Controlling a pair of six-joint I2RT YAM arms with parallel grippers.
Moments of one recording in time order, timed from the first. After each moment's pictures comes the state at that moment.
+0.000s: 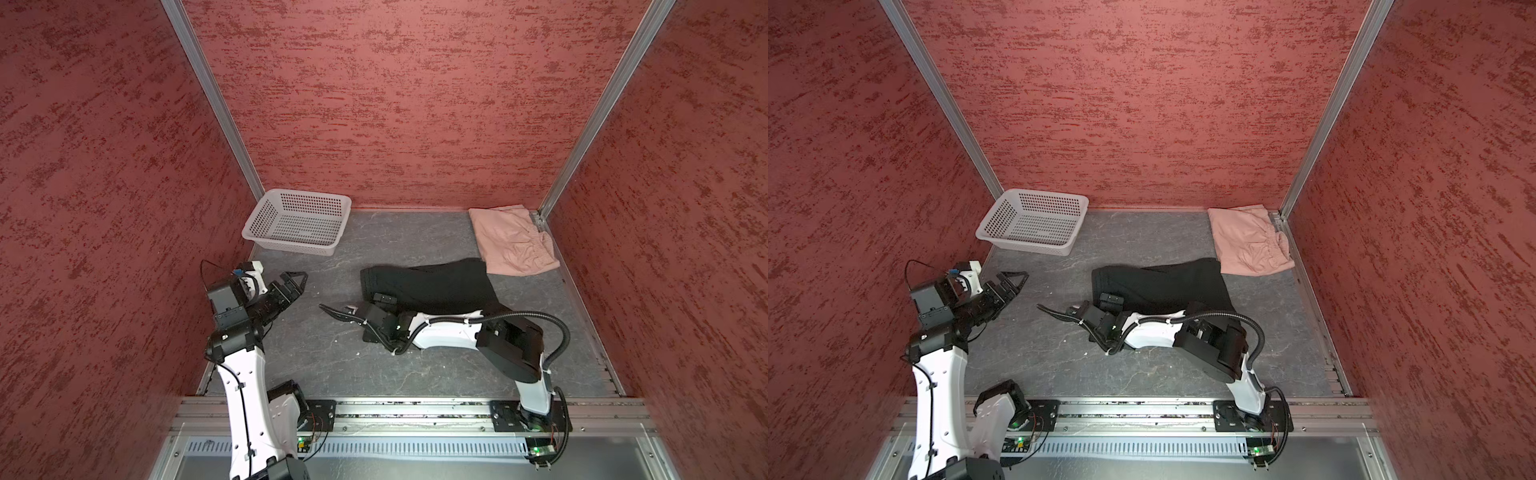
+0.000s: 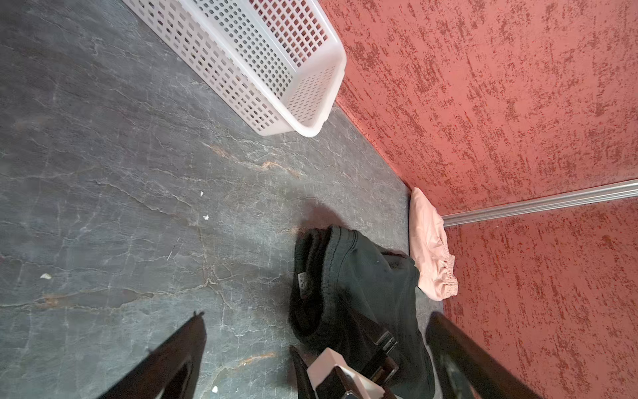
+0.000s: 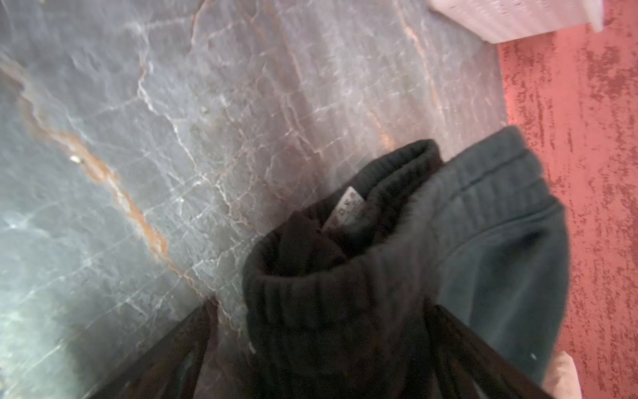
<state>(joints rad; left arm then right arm) 0.47 0.76 0.77 -0.68 0.70 -0.48 1.14 2.03 1.28 -0.16 0.49 -0.41</state>
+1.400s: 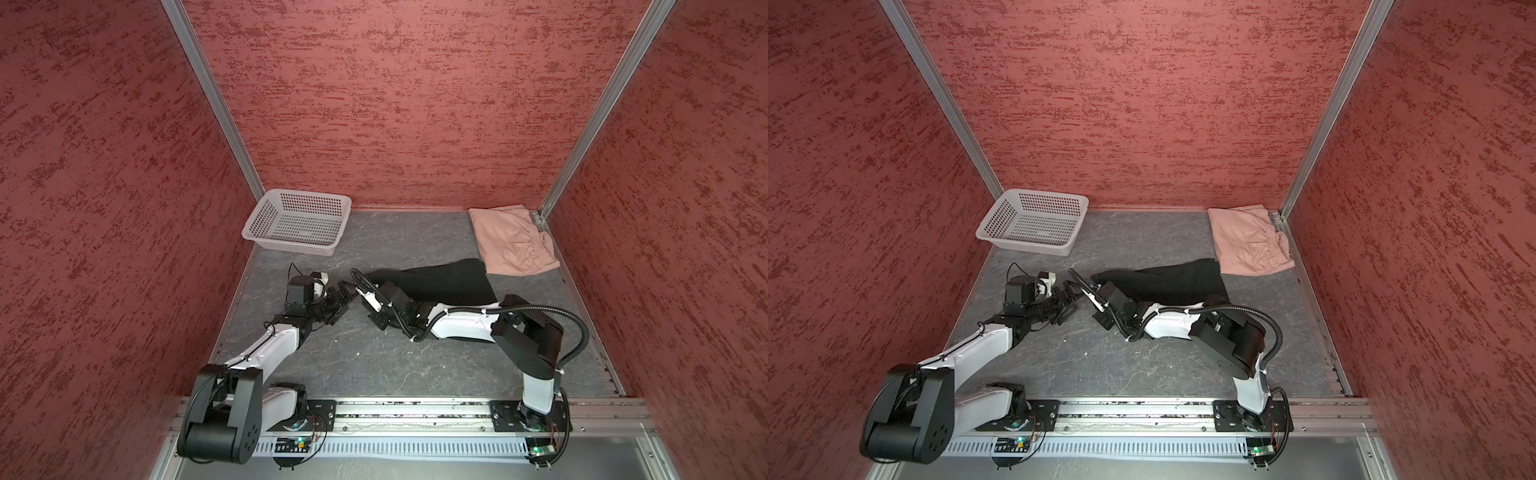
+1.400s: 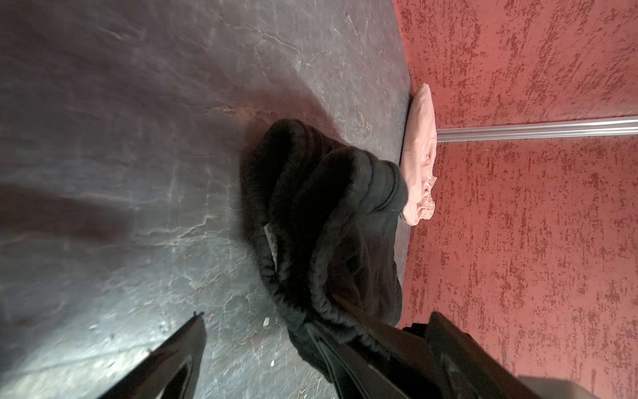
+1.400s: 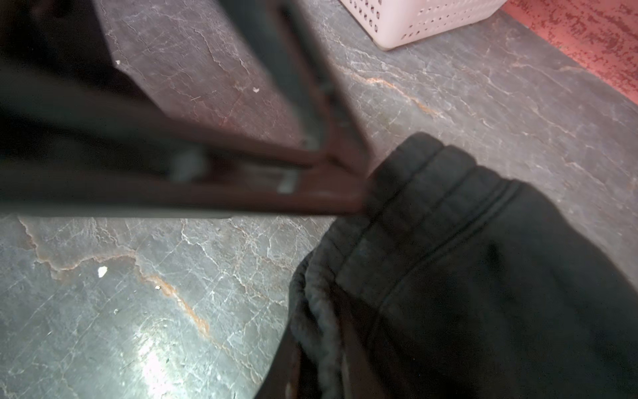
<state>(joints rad) -0.10 1.22 0.42 0.15 0.62 -0.97 1.02 1.91 1.12 0.15 0.13 0.01</state>
